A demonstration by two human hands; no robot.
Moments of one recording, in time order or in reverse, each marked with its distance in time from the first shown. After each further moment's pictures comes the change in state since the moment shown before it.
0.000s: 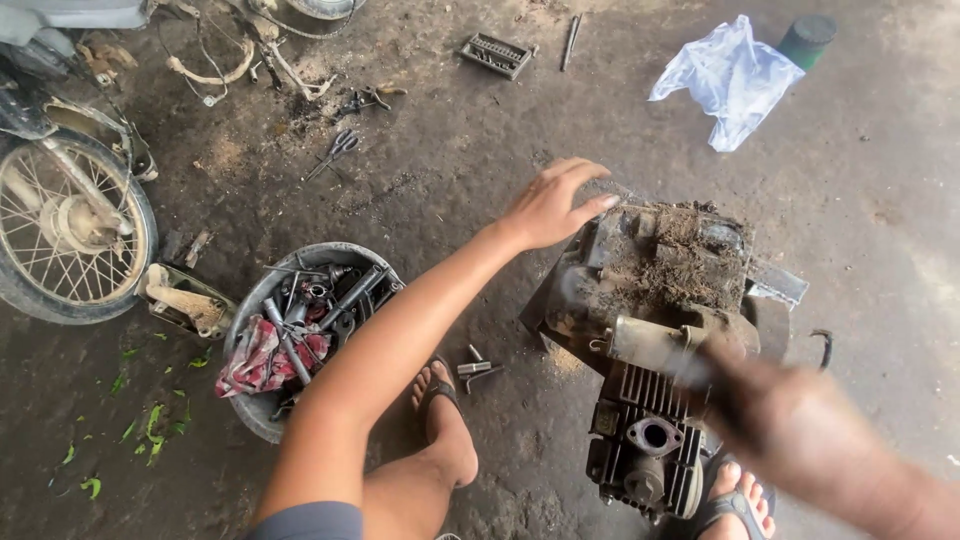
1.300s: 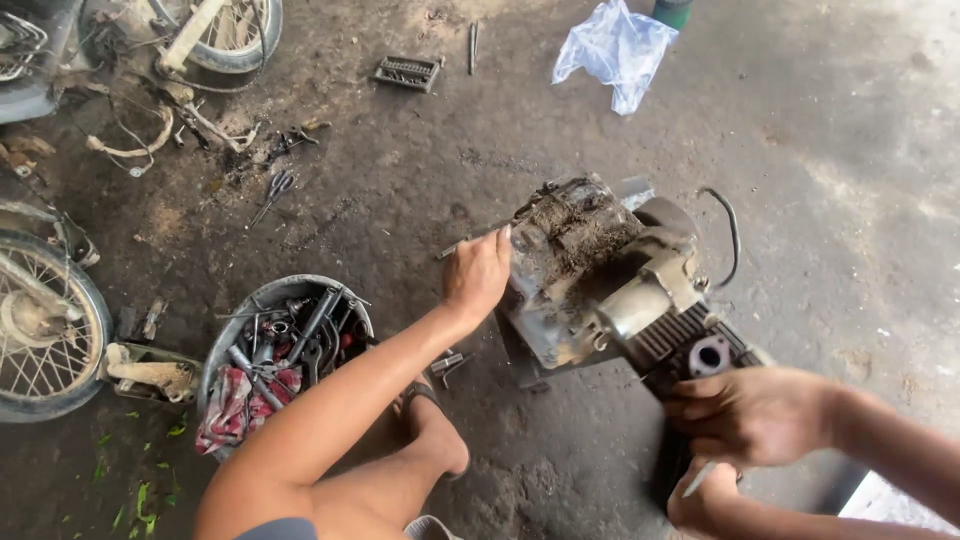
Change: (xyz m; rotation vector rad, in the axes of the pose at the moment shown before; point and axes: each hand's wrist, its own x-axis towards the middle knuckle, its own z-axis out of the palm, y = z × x) left_hand -0.089 0.086 0.025 0.044 0.180 -0.231; right_hand -0.073 0.053 0.057 -0.160 -0.067 -1.171
